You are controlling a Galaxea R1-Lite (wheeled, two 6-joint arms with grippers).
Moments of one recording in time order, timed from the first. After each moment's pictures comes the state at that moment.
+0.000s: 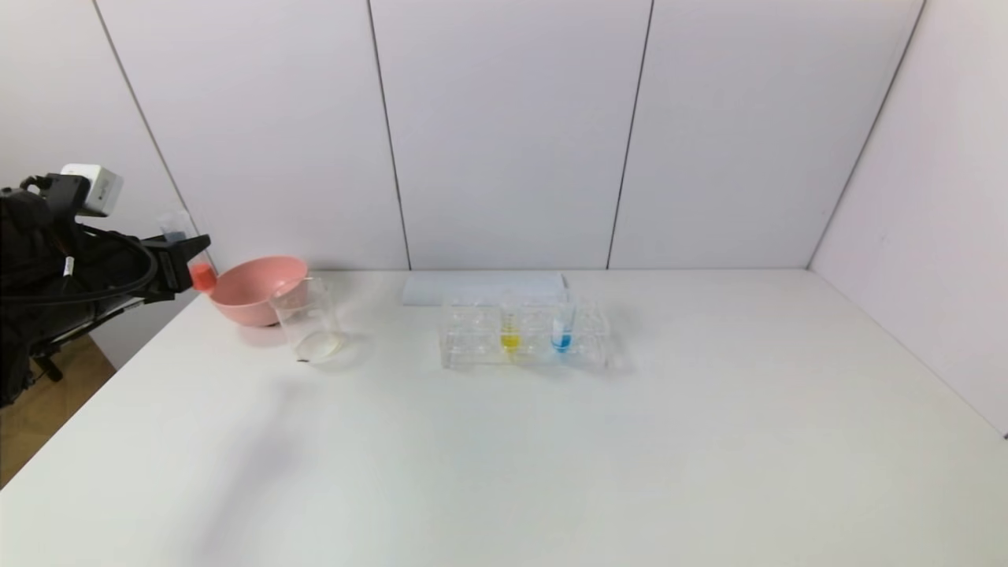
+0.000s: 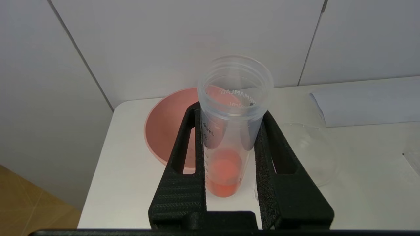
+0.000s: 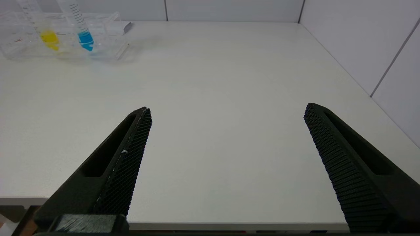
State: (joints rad) left arm 0.27 1.75 -0.81 -0.88 -0.36 0.07; right arm 0.00 0.00 0.00 0.00 0.00 0.00
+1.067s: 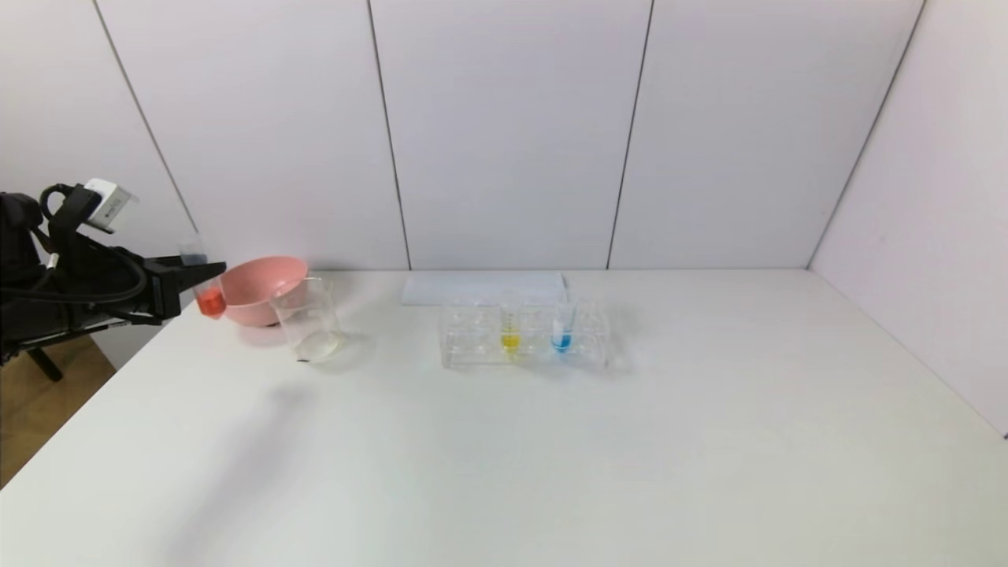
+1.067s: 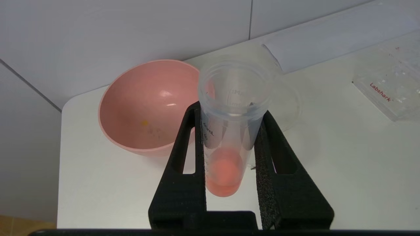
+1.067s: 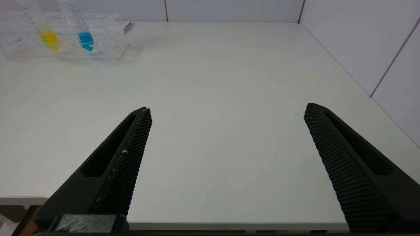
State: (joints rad) left arm 0.34 1.75 -0.91 -0.59 -0.67 0.27; right arm 0.00 0.00 0.00 0.00 0.00 0.00
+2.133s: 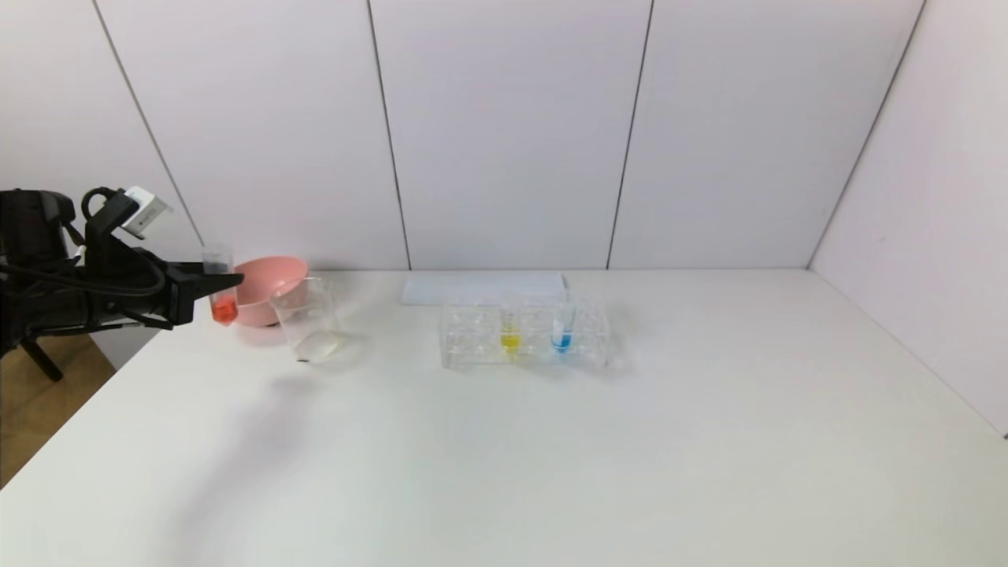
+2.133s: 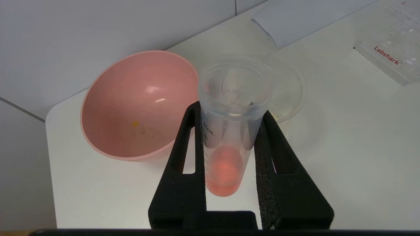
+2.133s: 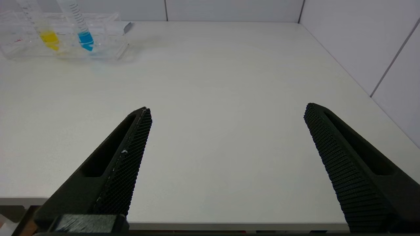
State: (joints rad) left arm 0.33 1.83 -1.04 -0.40 -0.72 0.44; right arm 0.00 0.00 0.00 0.00 0.00 0.00
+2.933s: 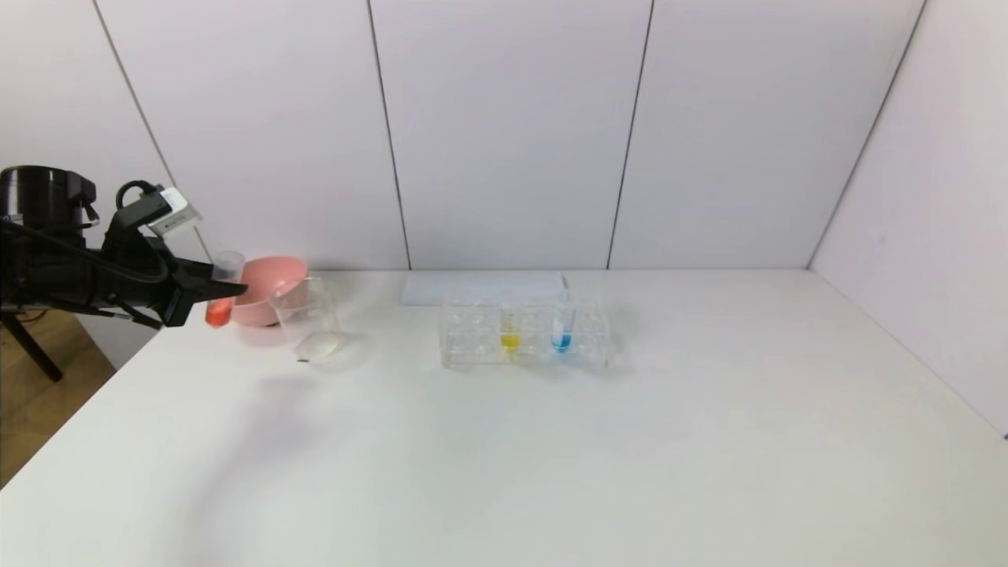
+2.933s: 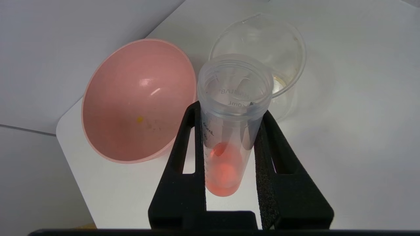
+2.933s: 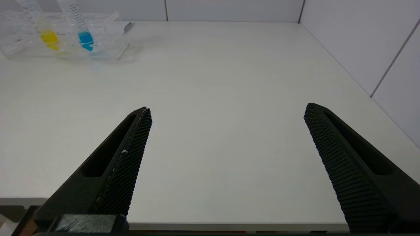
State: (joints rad) left arm 0.31 1.89 -1.31 0.06 -0.71 0.82; right arm 0.00 0.00 0.00 0.00 0.00 0.00
